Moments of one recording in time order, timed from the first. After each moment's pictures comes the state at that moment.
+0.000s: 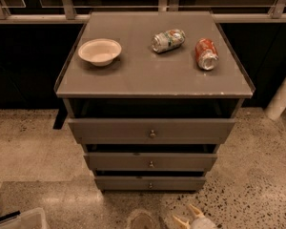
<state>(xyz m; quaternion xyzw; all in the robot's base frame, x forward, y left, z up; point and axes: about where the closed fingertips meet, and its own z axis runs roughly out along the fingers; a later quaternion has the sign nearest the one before) 0.412 -0.186 0.313 -0.18 0.84 0.18 0.48</state>
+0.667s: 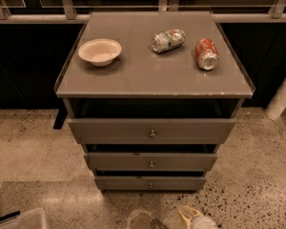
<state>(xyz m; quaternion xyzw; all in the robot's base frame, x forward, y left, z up) 0.419 -0.189 0.307 -0.17 0.84 0.19 0.48</state>
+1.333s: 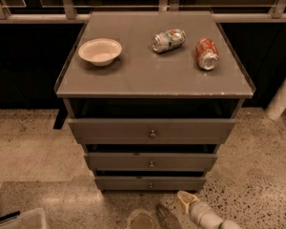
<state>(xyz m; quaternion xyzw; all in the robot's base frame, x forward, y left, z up) 0.493 -0.199 0.262 -0.17 0.81 0.20 0.52</state>
